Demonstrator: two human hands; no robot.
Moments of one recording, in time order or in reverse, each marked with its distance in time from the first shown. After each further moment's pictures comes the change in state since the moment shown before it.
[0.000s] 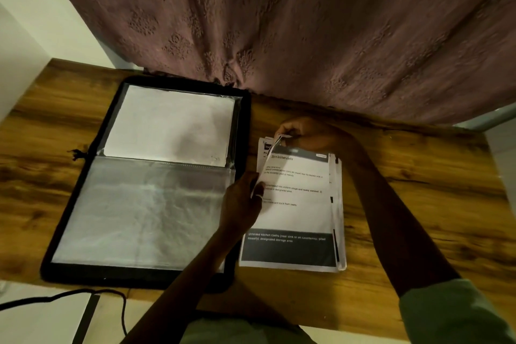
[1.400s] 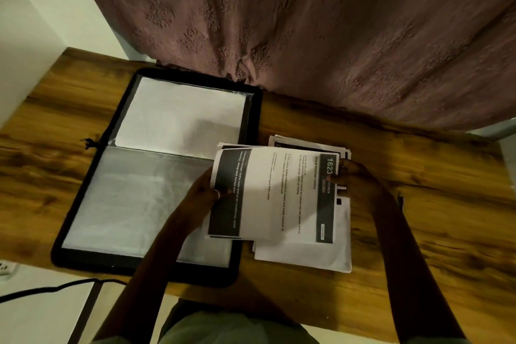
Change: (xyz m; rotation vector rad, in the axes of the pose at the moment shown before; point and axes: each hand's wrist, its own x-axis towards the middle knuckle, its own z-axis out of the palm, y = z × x) left_hand -0.002 -0.061 -0.081 -0.736 -0.255 -0.387; right_hand -0.081 0.085 0.052 0.774 0.346 0.533
